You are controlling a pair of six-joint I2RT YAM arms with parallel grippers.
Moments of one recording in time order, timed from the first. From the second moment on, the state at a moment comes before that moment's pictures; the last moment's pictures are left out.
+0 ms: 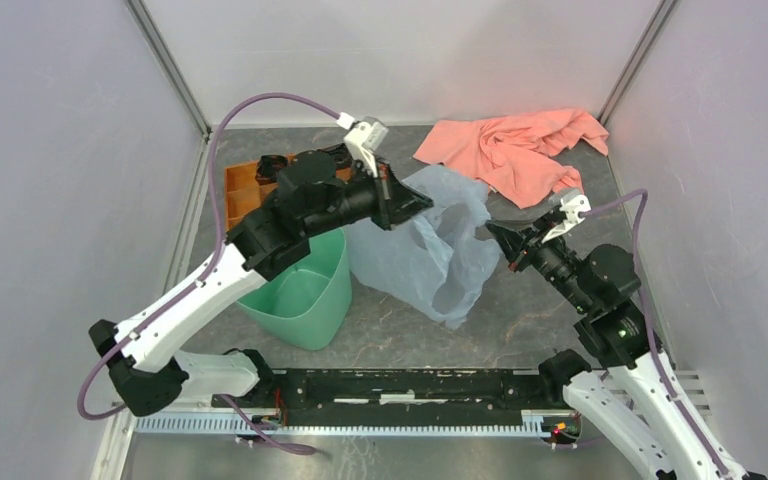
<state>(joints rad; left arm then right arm) -0.82 1.21 1.38 -0.31 0.22 -0.54 0.46 0.53 0.72 -0.19 -0.14 0.14</state>
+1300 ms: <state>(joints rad) -0.91 1.44 1.40 -0.30 0.16 -0.61 0.47 0.52 0.47 0.17 -0.37 0.50</state>
